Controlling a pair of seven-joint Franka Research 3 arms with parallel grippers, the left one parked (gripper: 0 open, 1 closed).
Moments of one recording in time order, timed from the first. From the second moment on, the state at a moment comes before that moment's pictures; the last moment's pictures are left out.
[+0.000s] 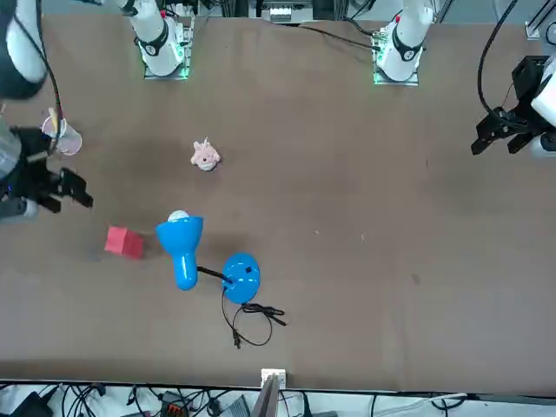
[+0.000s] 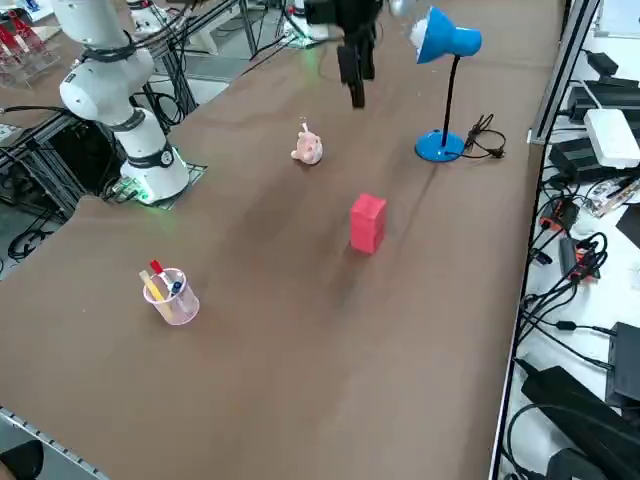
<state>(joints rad) 0.08 0.16 -0.09 -1.53 0.08 1.75 -0.14</state>
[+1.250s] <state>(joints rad) 0.19 -0.20 -0.13 -1.78 -0.02 1.59 -0.01</state>
